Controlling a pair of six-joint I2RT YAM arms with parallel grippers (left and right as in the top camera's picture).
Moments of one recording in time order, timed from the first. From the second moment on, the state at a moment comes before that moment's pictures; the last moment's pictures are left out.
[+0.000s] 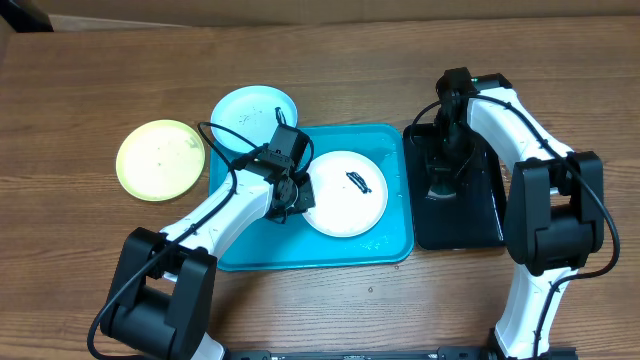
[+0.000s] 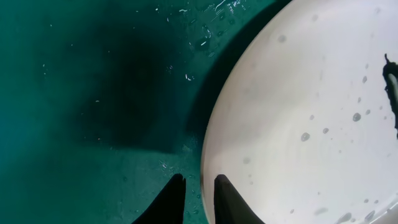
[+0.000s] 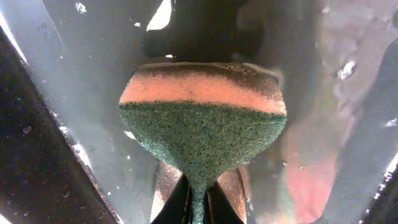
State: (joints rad) left arm -0.41 1.74 1.04 -0.63 0.06 -0.59; right arm 0.15 2.12 1.59 -1.18 -0.04 0.20
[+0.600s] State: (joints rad) left arm -0.41 1.78 1.04 -0.61 0.06 -0.59; right arm 0.15 2.12 1.59 -1.18 -0.04 0.20
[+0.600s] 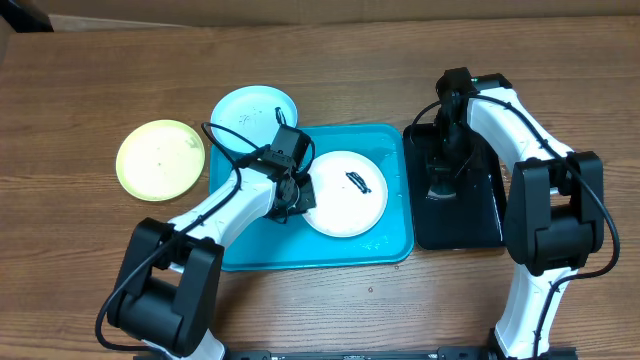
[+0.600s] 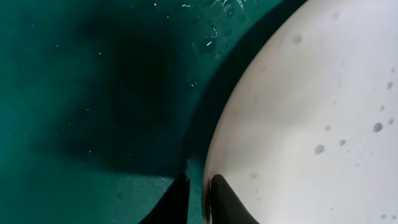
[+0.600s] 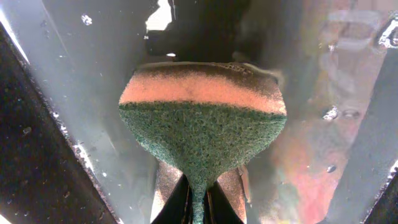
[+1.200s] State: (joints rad) left arm -0.41 1.78 1.06 -0.63 0.06 -0.59; right arm 0.15 2.12 1.59 -1.18 -0.04 0.20
